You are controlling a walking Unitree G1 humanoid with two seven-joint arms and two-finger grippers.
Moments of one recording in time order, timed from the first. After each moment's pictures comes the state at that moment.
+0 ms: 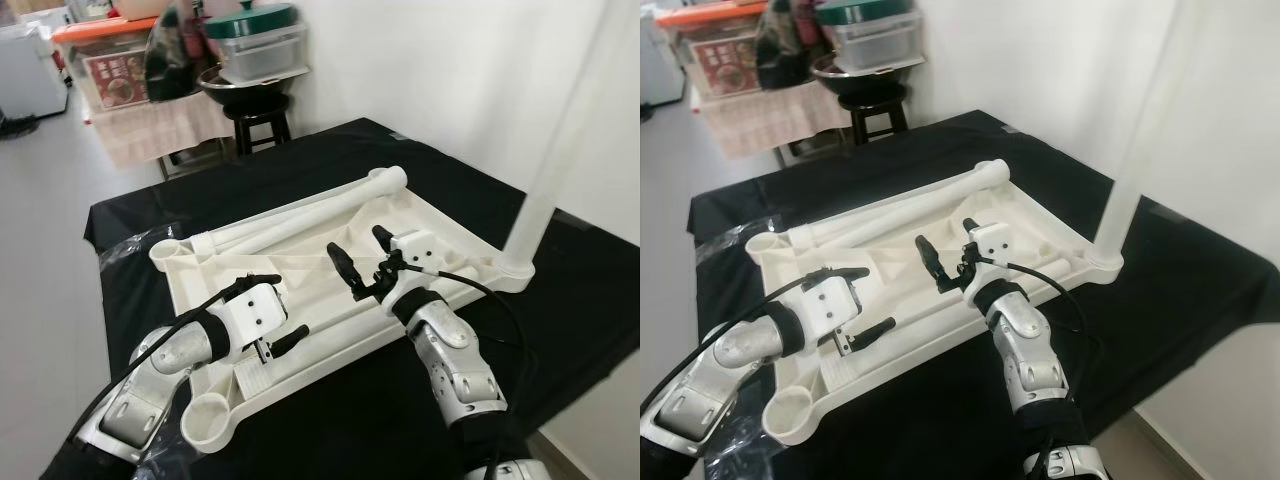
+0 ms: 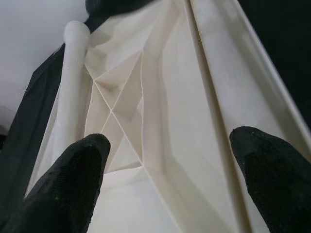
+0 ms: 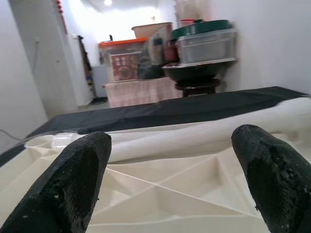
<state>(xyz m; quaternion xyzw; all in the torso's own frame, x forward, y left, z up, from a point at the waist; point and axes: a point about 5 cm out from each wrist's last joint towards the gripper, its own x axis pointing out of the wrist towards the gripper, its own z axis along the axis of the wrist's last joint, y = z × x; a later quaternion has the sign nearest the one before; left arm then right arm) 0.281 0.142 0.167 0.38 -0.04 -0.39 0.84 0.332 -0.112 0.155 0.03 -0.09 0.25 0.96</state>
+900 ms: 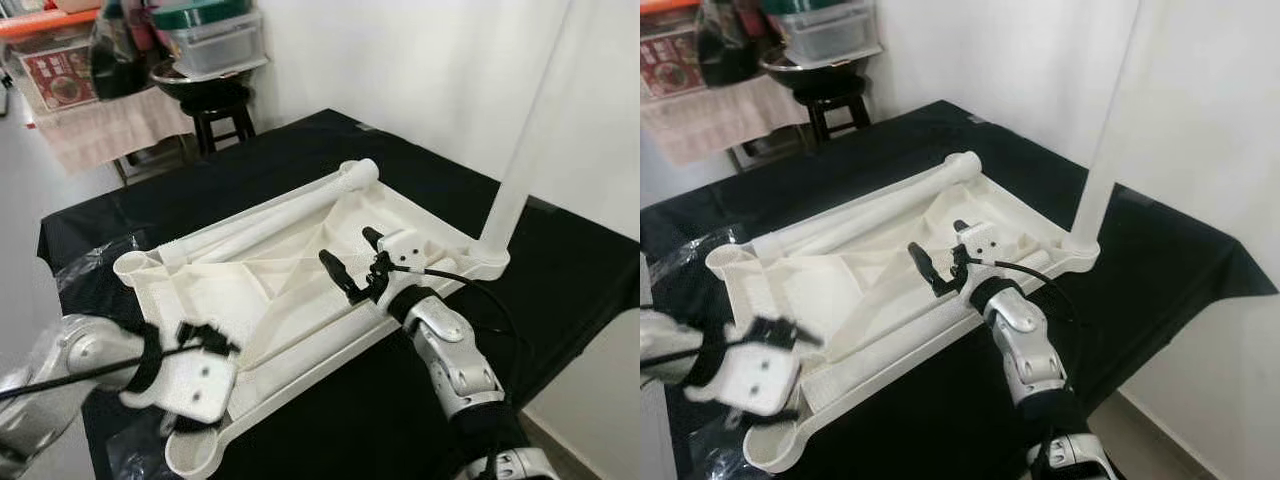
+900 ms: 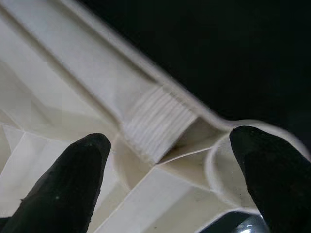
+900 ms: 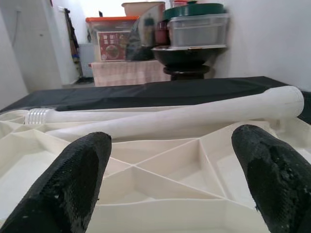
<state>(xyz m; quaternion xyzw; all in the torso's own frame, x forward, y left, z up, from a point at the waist) 0.221 0.175 0.188 0.54 0.11 -0.58 0.59 0.334 -0.118 0.145 -0.02 -0.06 0.25 0.97</state>
